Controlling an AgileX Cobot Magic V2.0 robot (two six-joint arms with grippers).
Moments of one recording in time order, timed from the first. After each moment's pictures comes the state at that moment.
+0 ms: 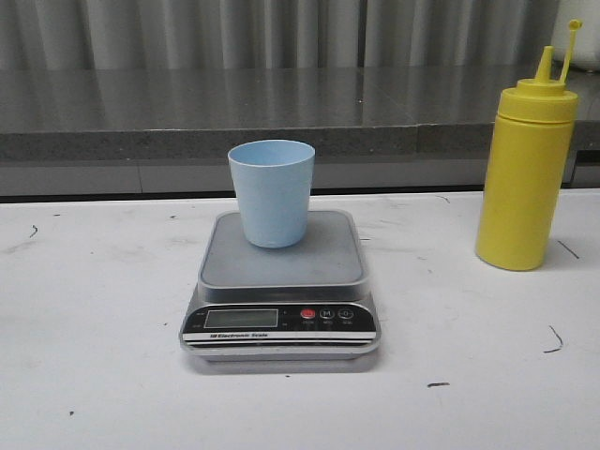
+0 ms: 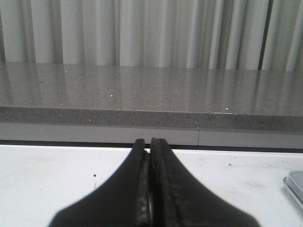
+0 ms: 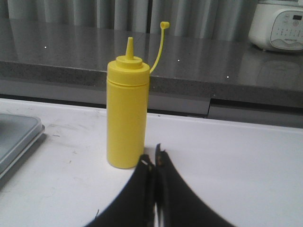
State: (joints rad) left arm 0.04 -0.01 0.01 -0.01 0.01 -0.03; right arm 0.06 -0.01 0.03 0.01 0.07 -0.03
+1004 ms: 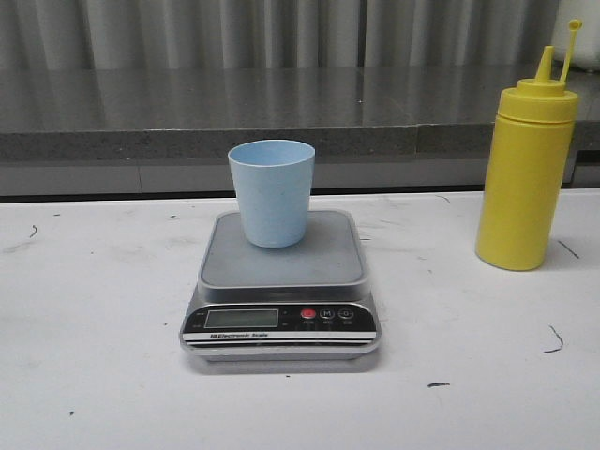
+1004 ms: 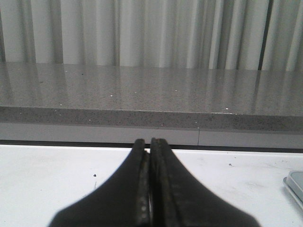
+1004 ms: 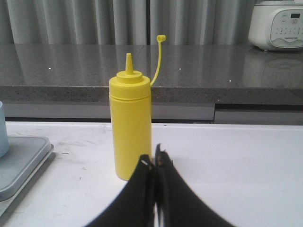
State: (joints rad) left arm 0.04 -0.01 0.01 -0.01 0.00 -0.03; right arm 0.06 -0.01 0.03 0.01 0.03 0.06
